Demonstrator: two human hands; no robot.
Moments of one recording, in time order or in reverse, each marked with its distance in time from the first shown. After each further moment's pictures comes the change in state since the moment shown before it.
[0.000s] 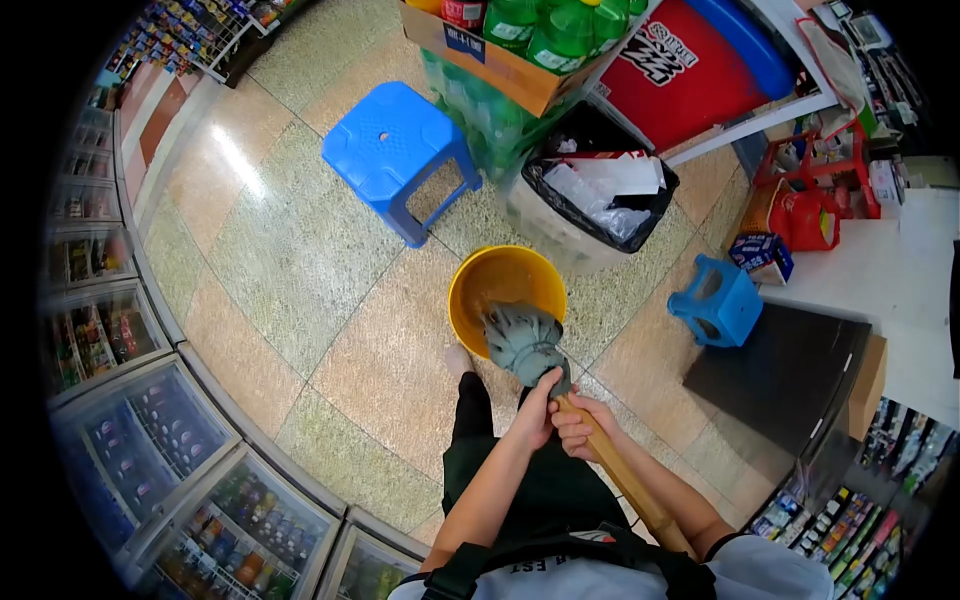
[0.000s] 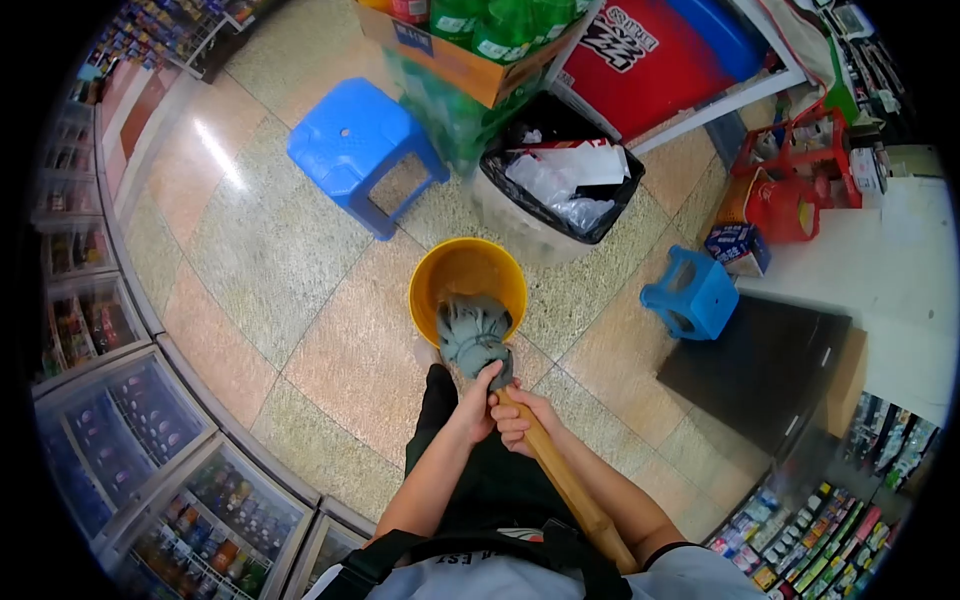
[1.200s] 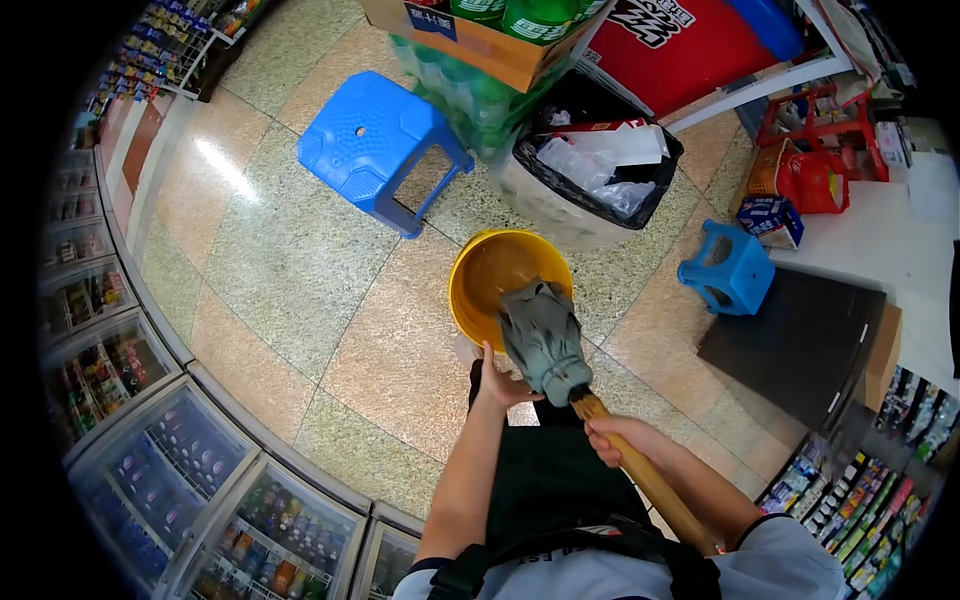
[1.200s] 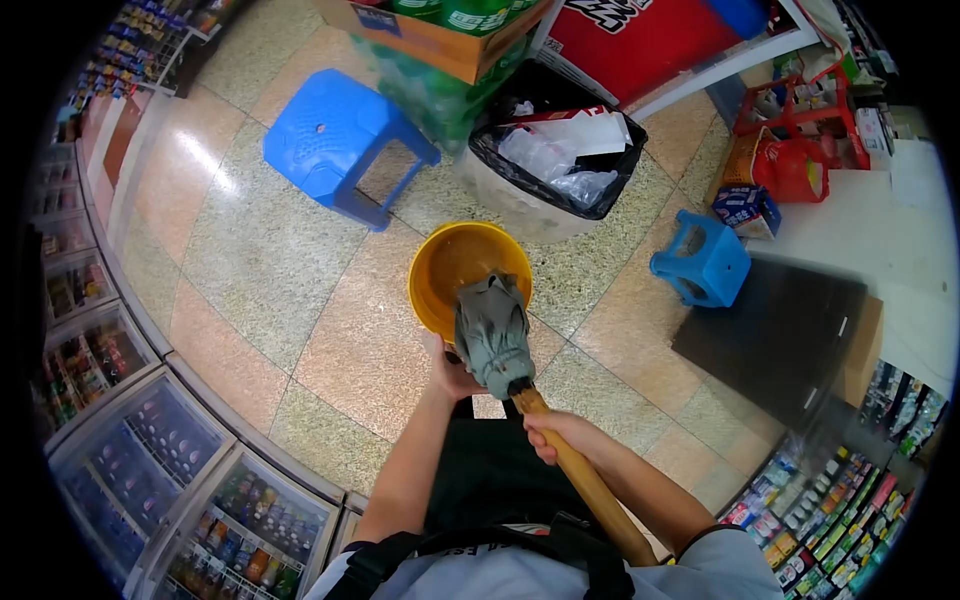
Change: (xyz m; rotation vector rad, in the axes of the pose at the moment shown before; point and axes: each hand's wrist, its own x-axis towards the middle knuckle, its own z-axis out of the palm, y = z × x) left_hand 0.091 0.046 -0.096 -0.285 0.519 -0.306; right_hand -0.032 -0.001 0.029 -0.644 0.537 -0.041
